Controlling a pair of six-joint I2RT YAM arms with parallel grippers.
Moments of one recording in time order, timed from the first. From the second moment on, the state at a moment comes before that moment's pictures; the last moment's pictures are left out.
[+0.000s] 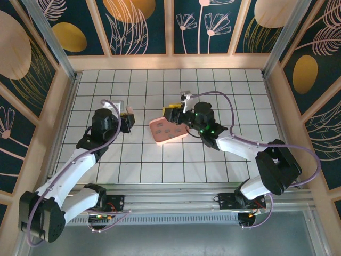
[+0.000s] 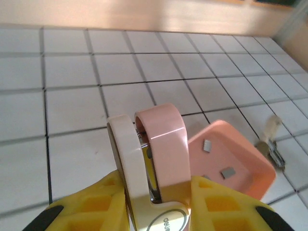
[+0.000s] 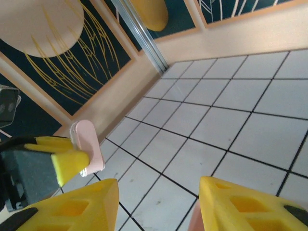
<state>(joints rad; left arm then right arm) -0.34 1.01 0.66 -0.07 0.17 -0.19 0.70 1.46 0.81 0.53 -0.24 0.49</state>
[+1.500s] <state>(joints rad) -0.34 1.07 0.66 -0.01 0.59 0.21 0.82 1.65 0.88 0.76 -0.43 0.36</state>
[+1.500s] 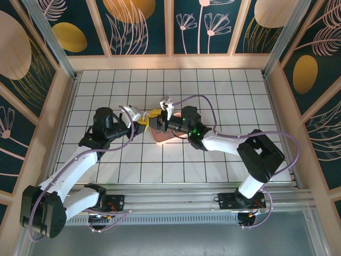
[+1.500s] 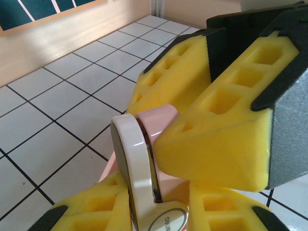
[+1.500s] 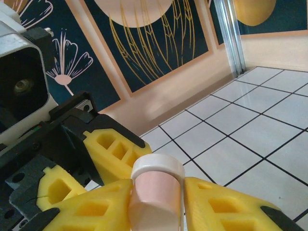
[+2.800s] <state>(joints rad) -0.33 1.12 0.82 -0.42 0.87 0.93 0.73 1.45 0.86 0.19 -0.72 -0.45</state>
